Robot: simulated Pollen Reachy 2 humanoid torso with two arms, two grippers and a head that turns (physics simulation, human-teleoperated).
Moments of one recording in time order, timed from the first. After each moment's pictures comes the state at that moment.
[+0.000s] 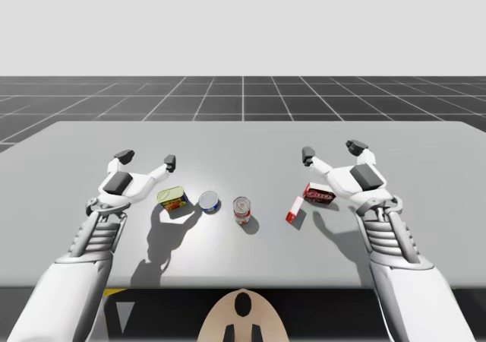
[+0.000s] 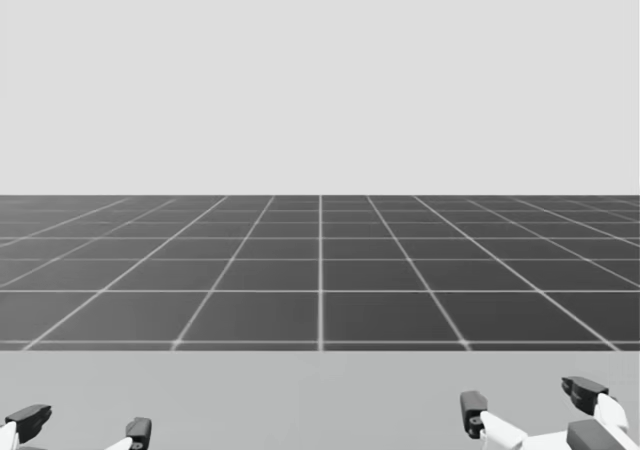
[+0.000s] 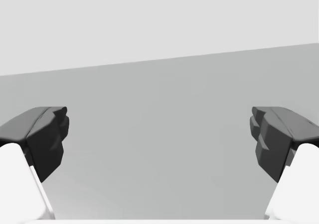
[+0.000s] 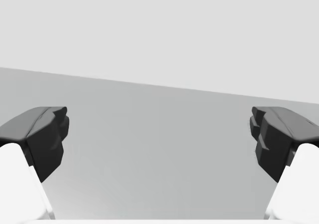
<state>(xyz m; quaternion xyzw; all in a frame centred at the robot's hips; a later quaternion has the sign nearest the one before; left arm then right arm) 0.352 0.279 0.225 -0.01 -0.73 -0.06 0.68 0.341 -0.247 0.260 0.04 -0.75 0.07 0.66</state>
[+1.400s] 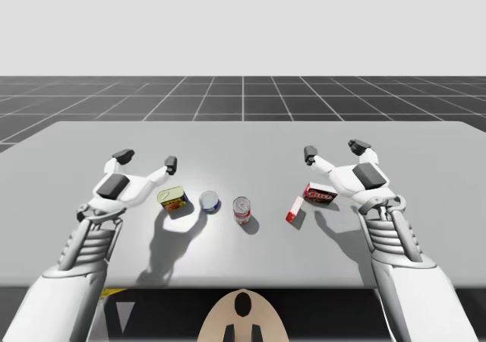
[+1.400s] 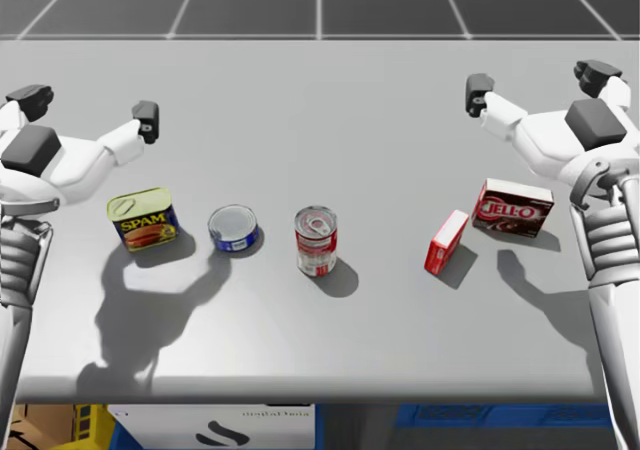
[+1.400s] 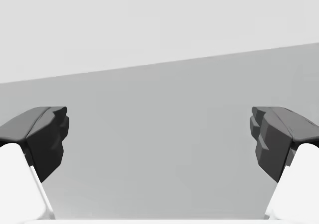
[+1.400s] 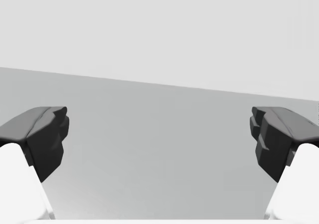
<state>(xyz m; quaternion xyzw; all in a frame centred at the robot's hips) 0.334 0.269 0.240 -0.03 -0.73 -0.08 0.68 0.342 -0.251 0.262 0.04 -0.74 0.07 0.66</state>
